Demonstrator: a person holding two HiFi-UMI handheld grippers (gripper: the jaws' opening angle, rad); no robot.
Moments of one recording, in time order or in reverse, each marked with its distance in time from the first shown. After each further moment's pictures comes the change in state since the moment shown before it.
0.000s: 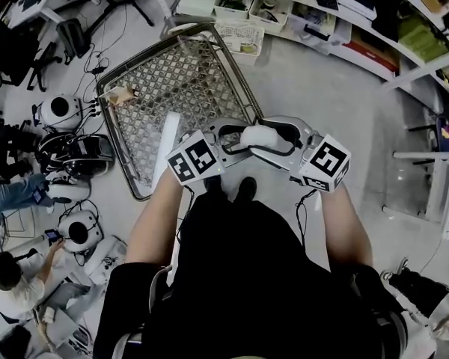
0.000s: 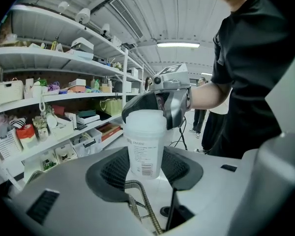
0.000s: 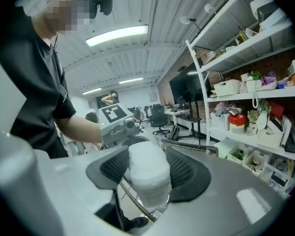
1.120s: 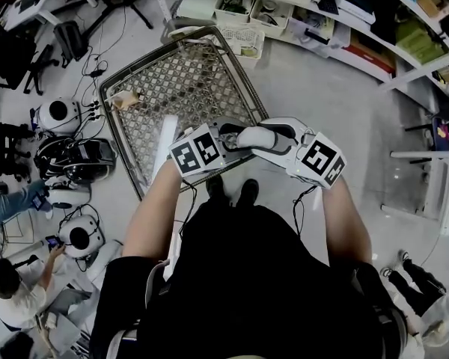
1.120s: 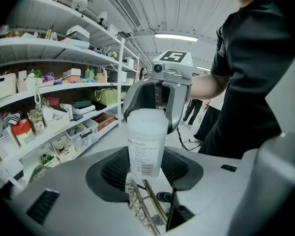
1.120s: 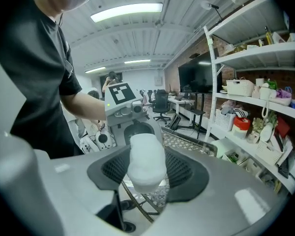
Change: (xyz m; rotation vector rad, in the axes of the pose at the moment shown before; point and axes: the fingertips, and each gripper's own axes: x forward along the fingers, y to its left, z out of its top) left arm -0.026 0.017 -0.028 0.009 0.132 -0.088; right arm 0.040 0.001 -0.008 -0.127 0.206 0.000
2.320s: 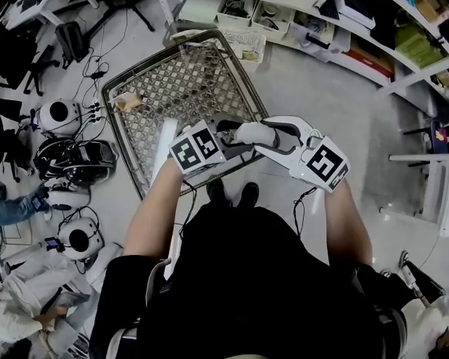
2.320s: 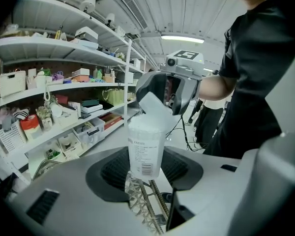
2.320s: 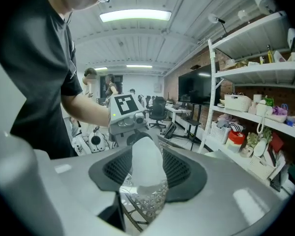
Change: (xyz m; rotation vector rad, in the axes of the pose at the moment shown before) left arm -0.013 0.023 -0.011 -0.045 -0.012 0.057; right arm -0.002 -0.004 0.032 -0.081 -0.076 -0.063
